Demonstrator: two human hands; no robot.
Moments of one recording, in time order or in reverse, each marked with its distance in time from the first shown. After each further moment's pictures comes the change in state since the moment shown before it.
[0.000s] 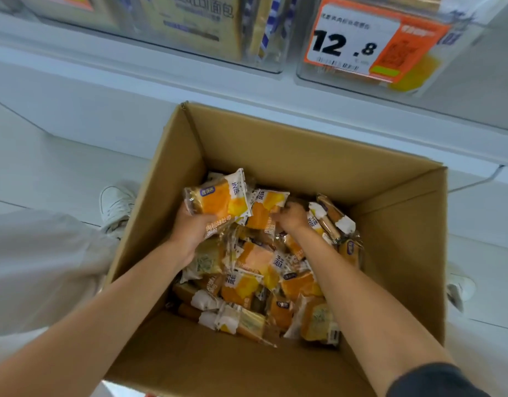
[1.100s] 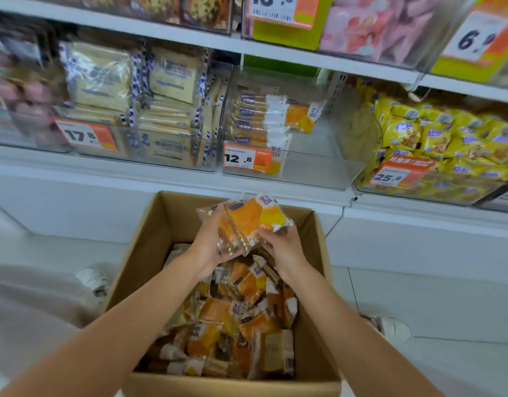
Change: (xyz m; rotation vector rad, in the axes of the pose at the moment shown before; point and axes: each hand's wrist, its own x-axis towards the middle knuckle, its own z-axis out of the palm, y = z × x) left_hand -0.152 0.086 0.074 -0.169 -0.472 0.167; right_hand -0.246 -0.054 -0.120 0.840 0.097 -0.446
